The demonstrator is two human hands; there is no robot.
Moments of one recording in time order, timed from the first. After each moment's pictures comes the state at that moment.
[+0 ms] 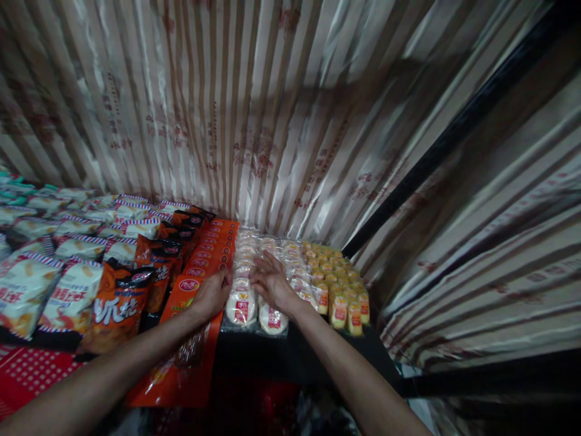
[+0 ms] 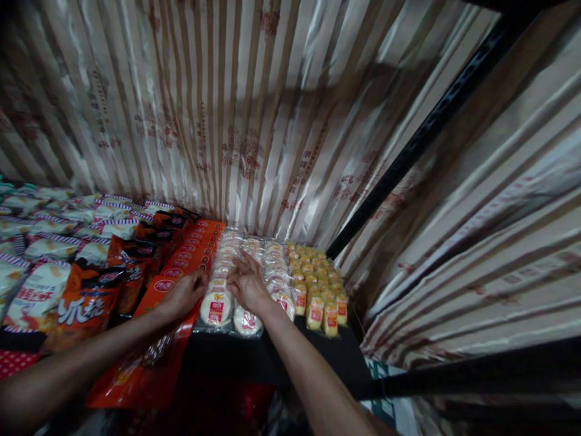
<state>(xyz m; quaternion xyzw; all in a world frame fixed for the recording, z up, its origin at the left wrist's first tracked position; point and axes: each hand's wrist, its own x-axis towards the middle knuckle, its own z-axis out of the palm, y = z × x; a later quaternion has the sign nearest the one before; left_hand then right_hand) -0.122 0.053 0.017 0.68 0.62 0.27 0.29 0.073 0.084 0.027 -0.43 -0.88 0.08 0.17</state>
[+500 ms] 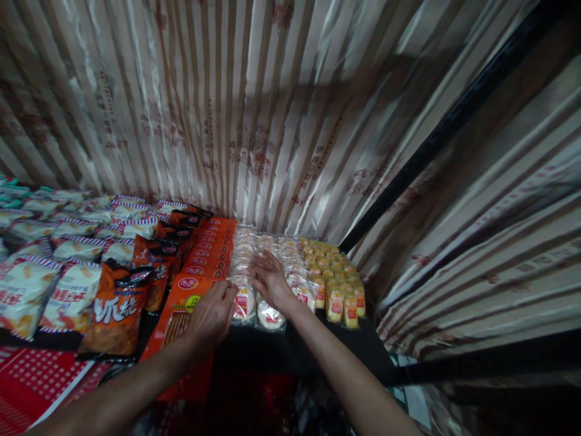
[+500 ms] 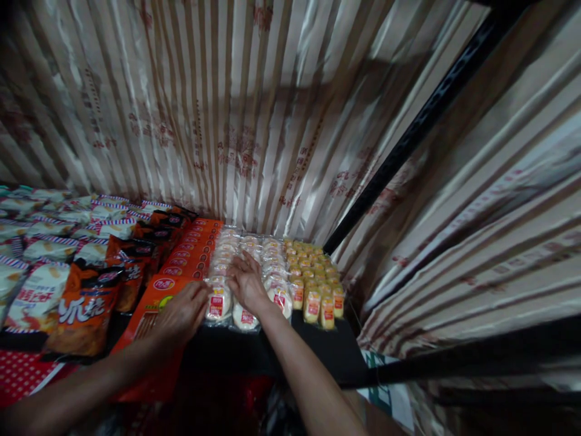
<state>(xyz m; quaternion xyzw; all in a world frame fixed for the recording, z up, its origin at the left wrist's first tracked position) -0.111 0.005 0.016 0.81 0.56 0.15 0.05 0.071 0.075 0.023 -0.46 -0.85 0.08 0.24</state>
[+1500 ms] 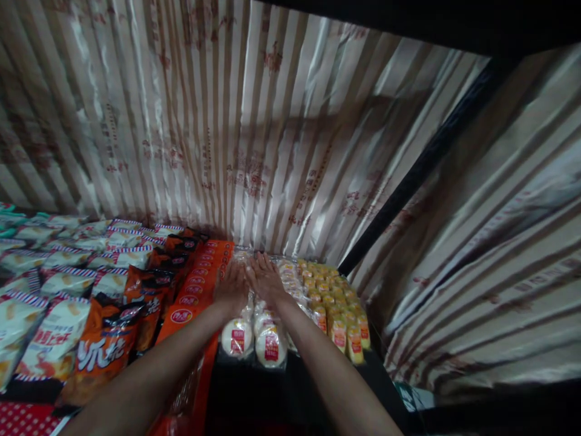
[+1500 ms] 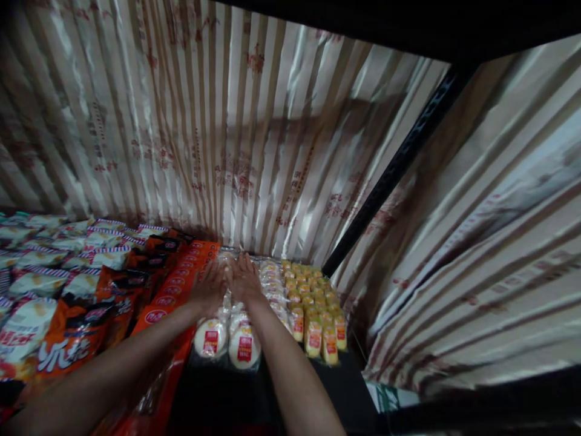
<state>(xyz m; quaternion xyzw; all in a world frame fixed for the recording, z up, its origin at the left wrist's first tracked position) -0.071 0.113 0.027 0.77 0.63 0.08 0.06 0.051 0.146 0.046 -0.60 -0.80 0.07 0.07</state>
